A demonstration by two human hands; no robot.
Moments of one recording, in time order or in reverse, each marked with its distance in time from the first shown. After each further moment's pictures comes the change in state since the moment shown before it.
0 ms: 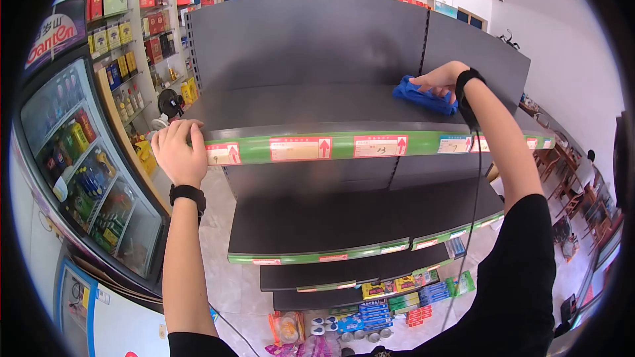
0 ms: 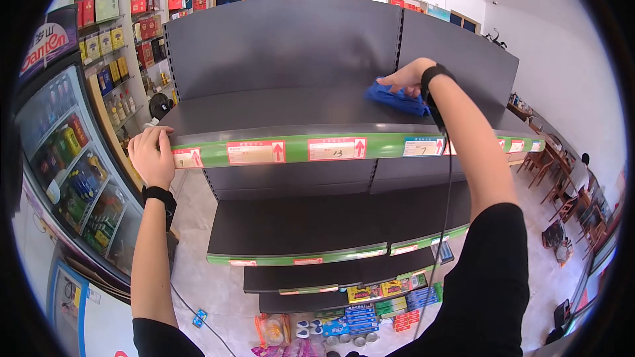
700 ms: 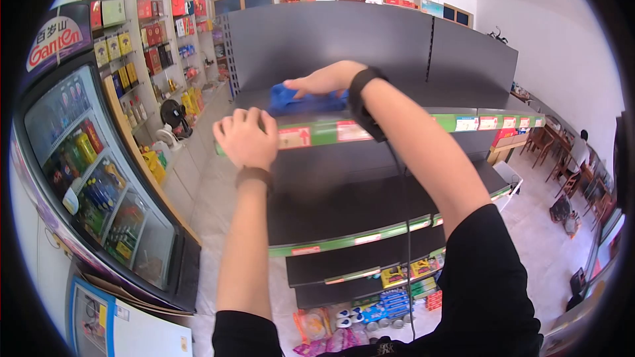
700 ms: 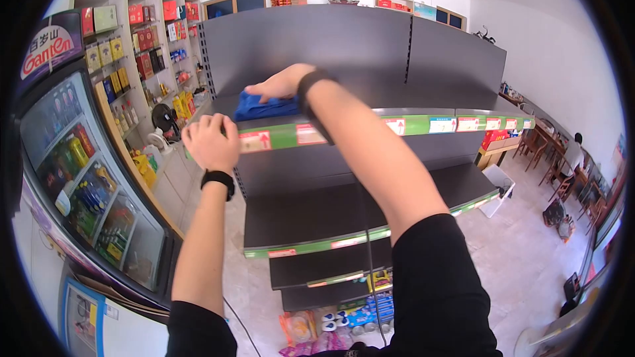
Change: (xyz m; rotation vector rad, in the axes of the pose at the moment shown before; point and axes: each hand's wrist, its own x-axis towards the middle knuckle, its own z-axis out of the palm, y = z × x) left_hand 0.001 0.003 -0.004 -0.004 0.017 -0.042; right_hand -0.132 -0.286 0.092 0.033 0.046 -0.615
